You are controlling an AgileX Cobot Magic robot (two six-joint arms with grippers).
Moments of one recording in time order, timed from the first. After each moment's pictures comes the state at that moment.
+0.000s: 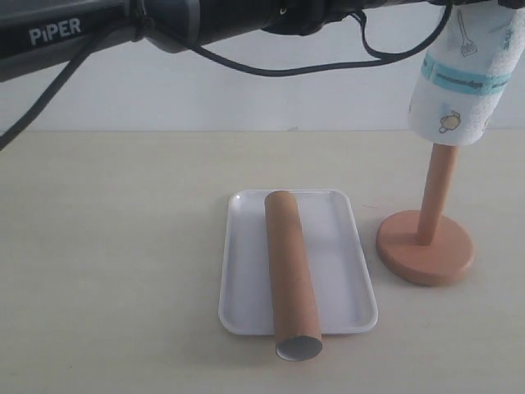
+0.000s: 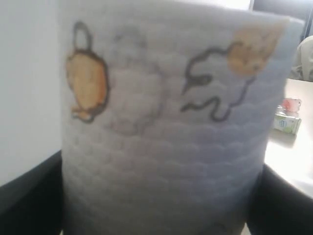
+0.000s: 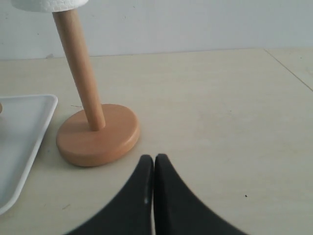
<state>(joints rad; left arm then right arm) -0.86 2.14 -2.07 1.71 -0.22 -1.76 -0.03 0.01 0.00 0.04 0.34 0.00</state>
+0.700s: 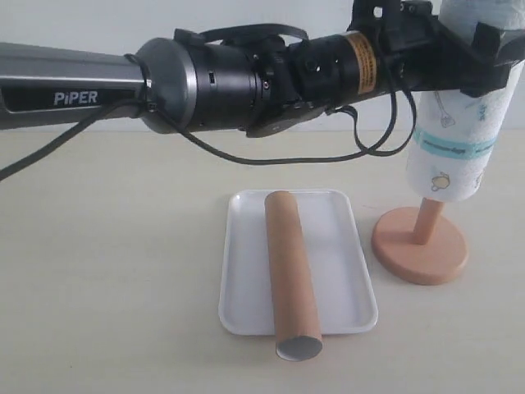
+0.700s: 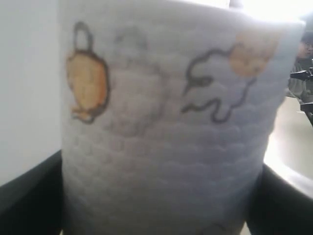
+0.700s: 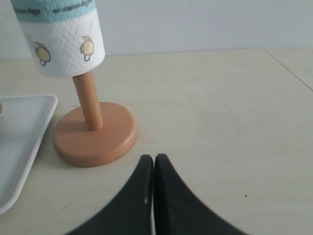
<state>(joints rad) -0.82 2.14 -1.72 0.77 -0.51 -0.85 -0.03 0.01 0.00 0.04 0.34 0.00</state>
